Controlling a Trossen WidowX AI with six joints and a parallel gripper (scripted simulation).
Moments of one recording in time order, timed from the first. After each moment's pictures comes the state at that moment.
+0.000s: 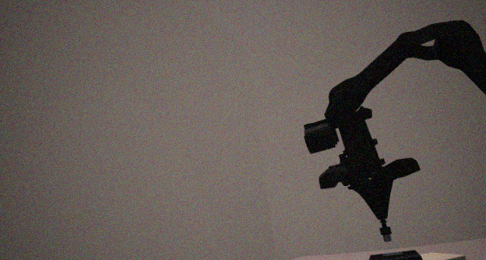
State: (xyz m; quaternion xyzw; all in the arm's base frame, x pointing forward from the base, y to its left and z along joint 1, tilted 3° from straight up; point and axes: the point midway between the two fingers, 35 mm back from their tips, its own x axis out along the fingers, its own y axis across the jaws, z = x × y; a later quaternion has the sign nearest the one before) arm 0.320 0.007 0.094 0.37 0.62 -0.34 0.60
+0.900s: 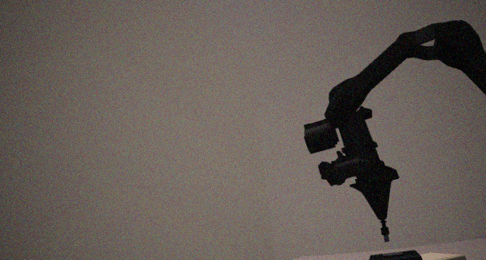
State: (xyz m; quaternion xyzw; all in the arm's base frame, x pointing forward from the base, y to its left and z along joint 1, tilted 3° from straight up) arm 0.320 0.007 0.094 0.14 0.70 -0.11 0.69
